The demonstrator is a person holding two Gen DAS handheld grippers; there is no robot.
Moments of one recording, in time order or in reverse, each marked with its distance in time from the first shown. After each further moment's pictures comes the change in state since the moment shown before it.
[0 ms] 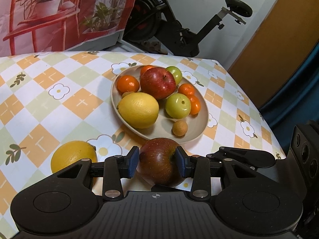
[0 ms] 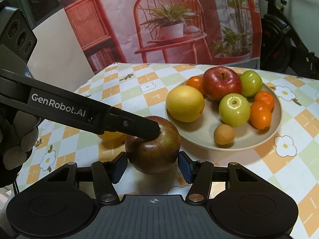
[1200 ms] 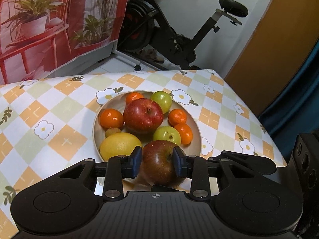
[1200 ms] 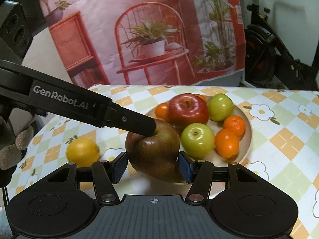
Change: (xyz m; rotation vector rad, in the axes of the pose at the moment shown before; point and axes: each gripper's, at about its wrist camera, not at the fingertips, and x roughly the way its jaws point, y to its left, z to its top) left arm 0.026 -0.030 0.048 0.067 -0.022 0.030; right arm -0.007 -0.045 0.025 0.046 -0.096 -0.065
